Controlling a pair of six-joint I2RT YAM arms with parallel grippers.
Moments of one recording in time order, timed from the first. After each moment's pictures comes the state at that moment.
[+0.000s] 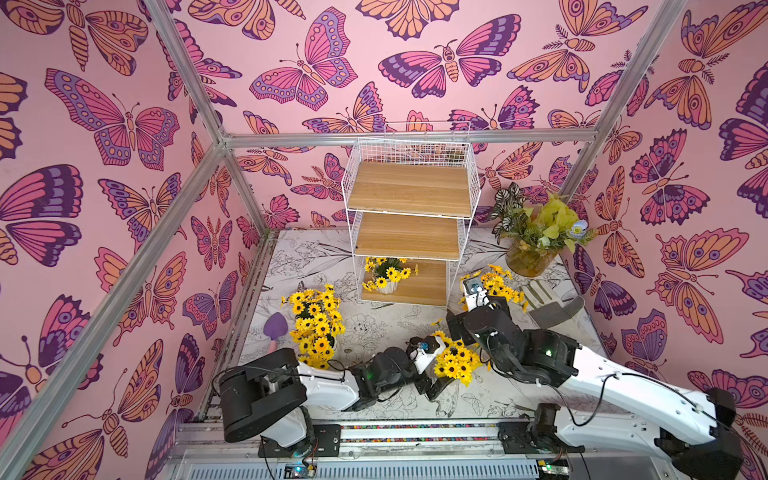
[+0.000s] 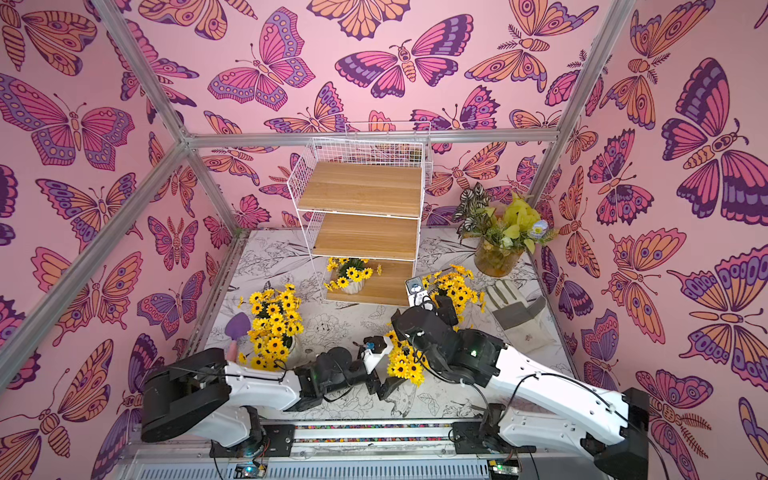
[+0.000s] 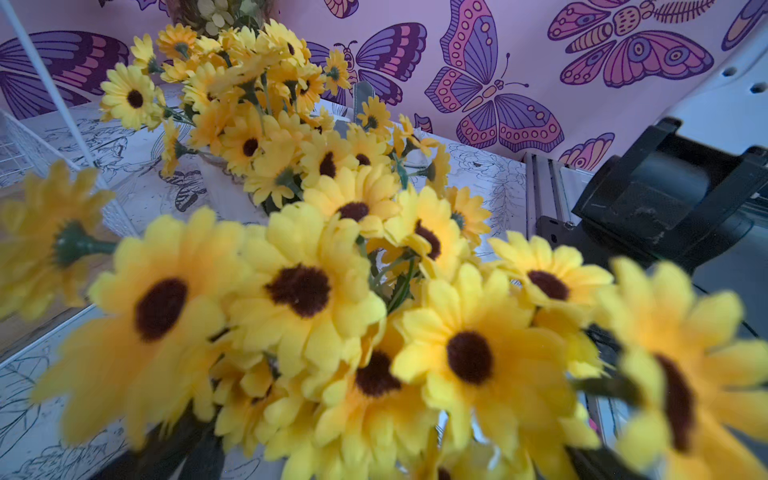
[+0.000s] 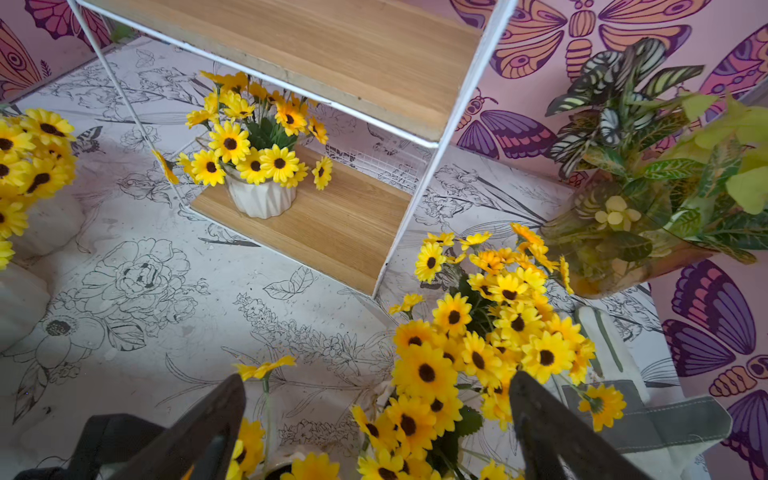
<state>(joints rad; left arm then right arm) -1.14 1.44 0.40 0.77 0.05 -0.12 1.06 1.06 0.99 -0.63 0.71 0.34</state>
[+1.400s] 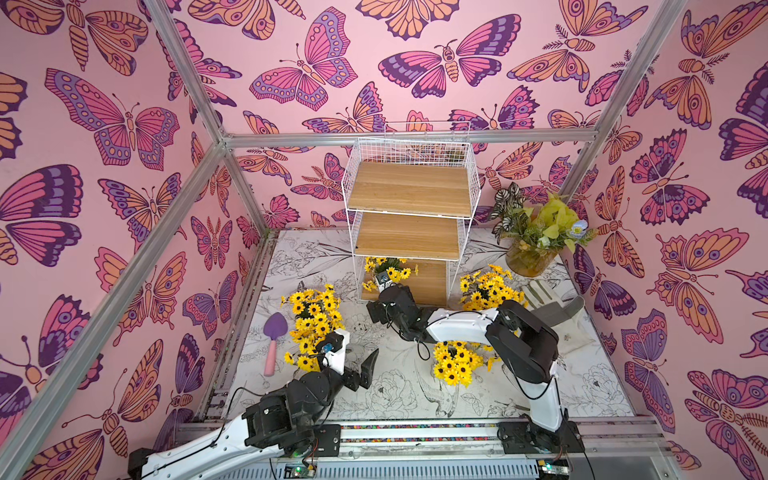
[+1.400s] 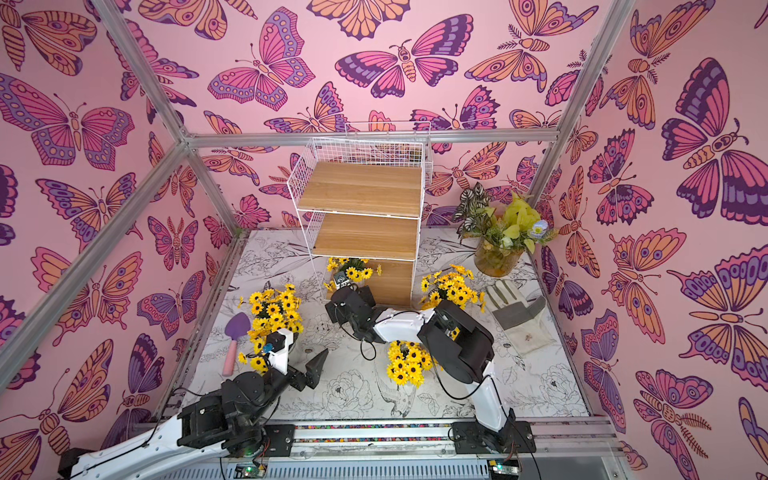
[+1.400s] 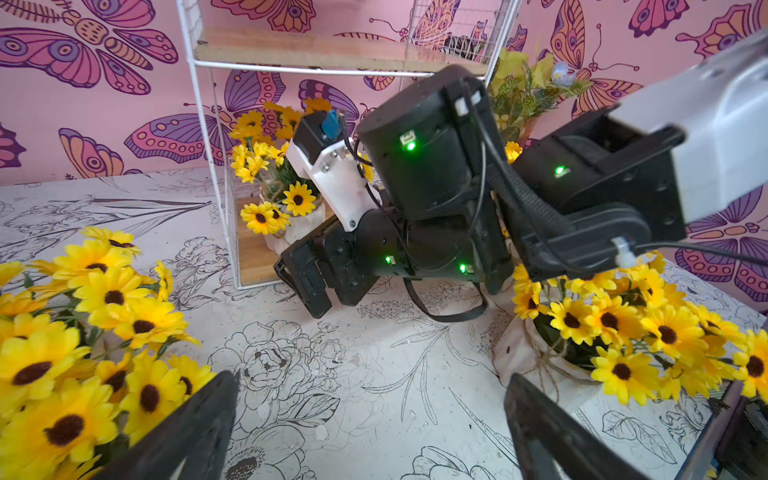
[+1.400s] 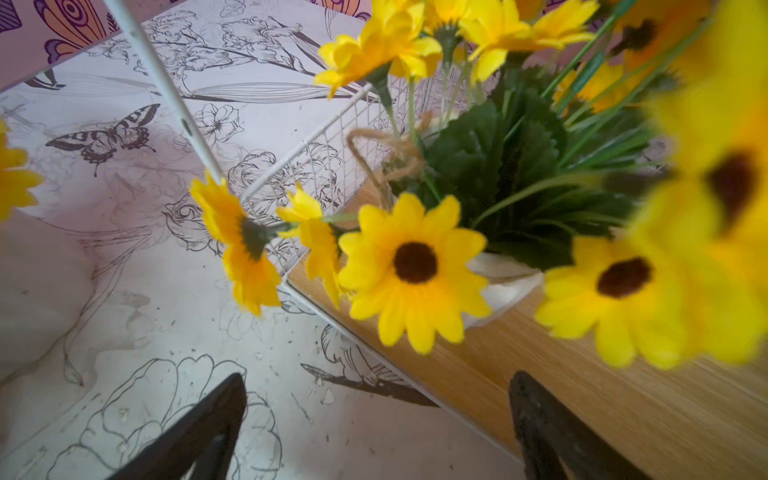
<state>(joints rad) -1.15 0.20 0.28 -0.30 -0.61 -0.28 0.96 2.07 1.27 0.20 0.43 0.24</state>
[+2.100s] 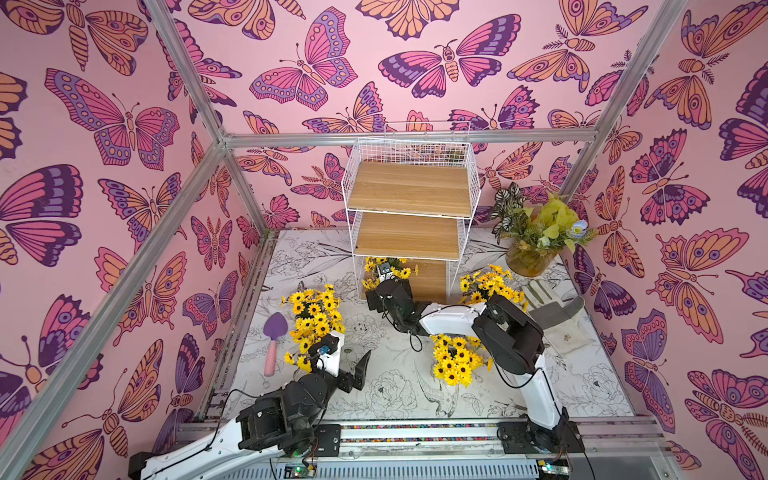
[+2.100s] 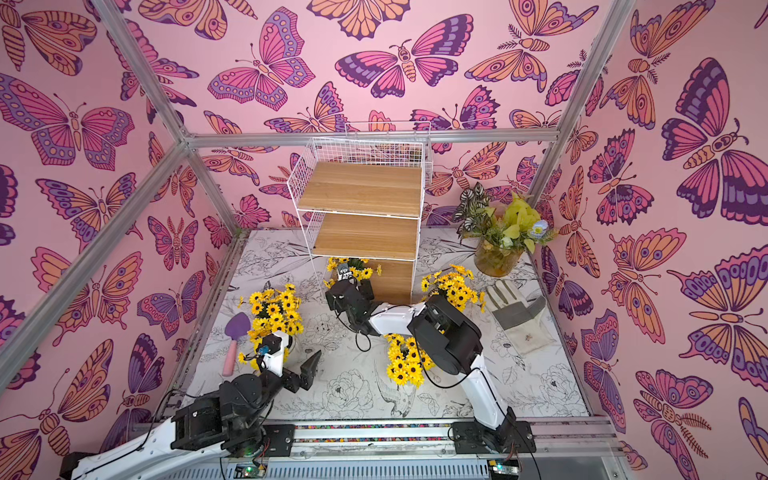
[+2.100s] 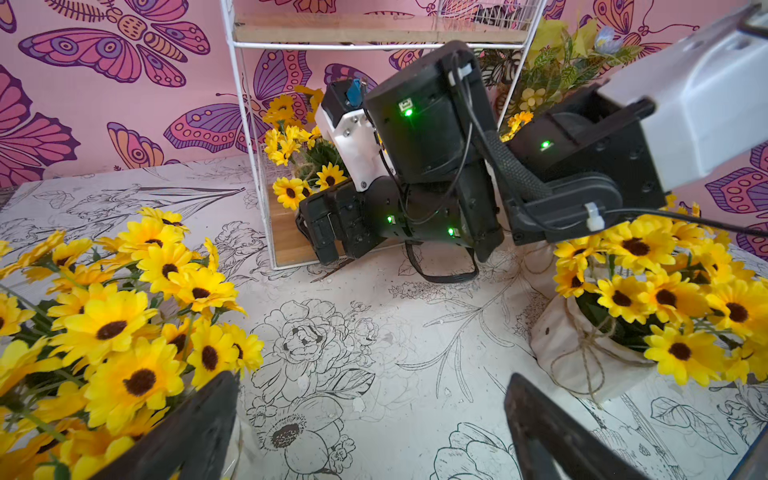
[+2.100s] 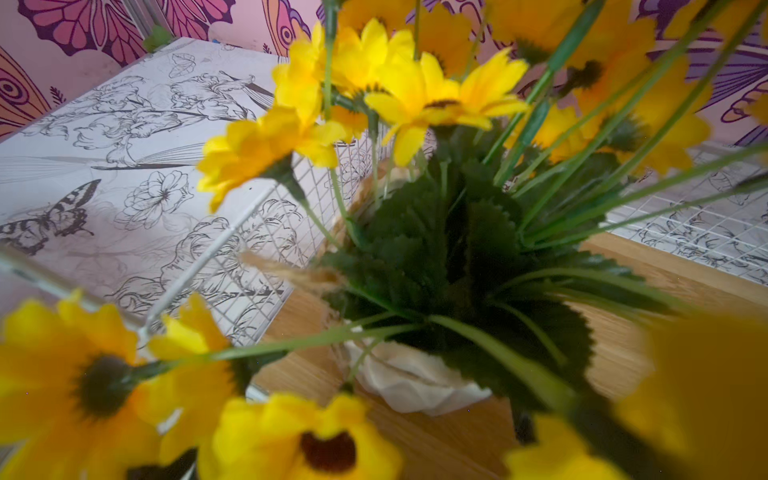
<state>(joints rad) -1.15 0.16 0.30 -0.43 -0.65 -0.28 0.92 2.16 1.37 0.26 0.49 0.29</state>
